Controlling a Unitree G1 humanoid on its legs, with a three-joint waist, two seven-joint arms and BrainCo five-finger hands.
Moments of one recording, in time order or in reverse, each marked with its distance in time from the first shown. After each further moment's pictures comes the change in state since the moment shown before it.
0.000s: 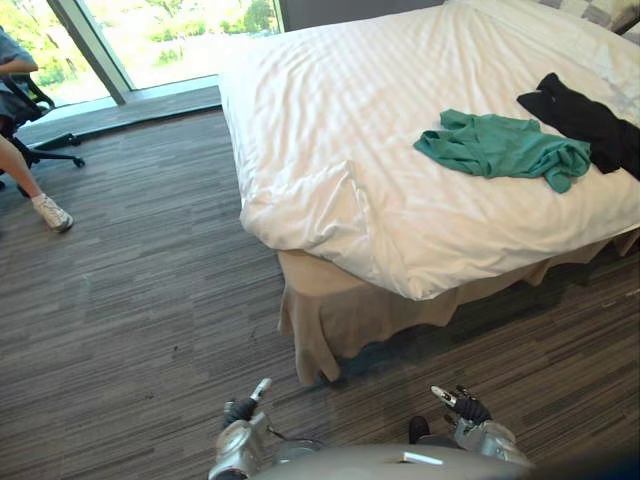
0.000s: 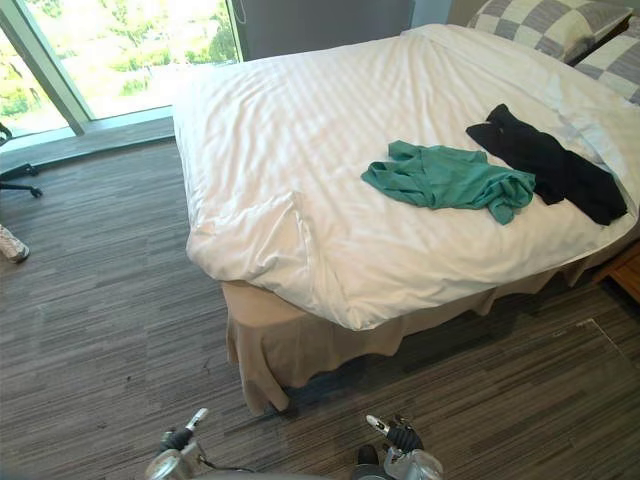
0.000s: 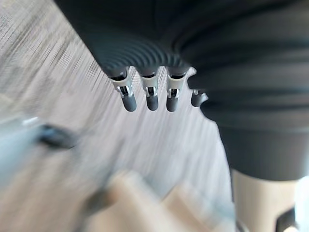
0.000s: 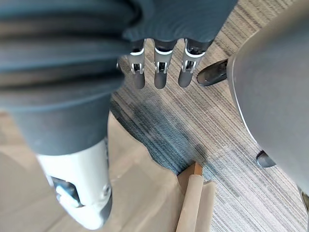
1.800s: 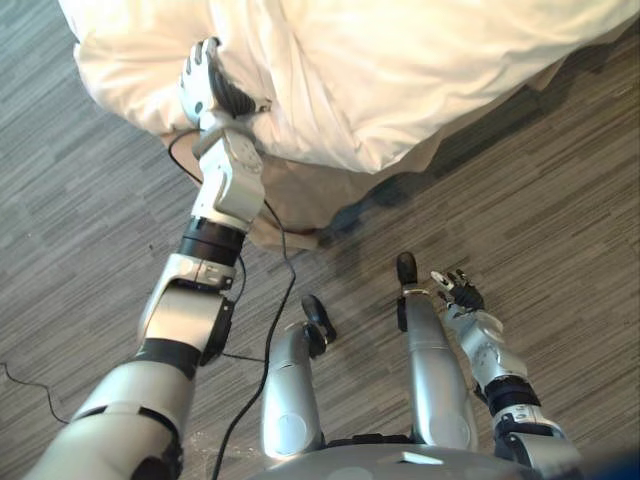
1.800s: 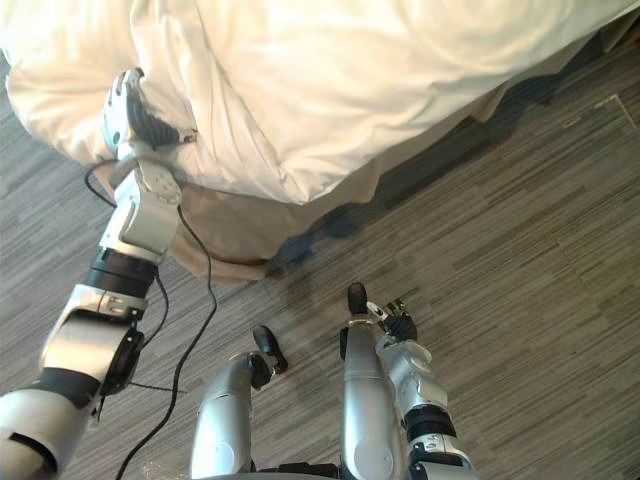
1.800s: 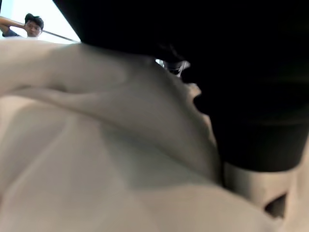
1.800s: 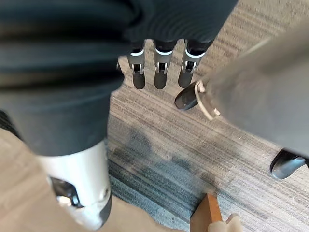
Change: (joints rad) left arm -1.037 0.354 -0.529 -0.530 1.017 0.746 -0.047; right arm -0.299 -0.001 0.050 -0.357 0.238 0.049 -0.183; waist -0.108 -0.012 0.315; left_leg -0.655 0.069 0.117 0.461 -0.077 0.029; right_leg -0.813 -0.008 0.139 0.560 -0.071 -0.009
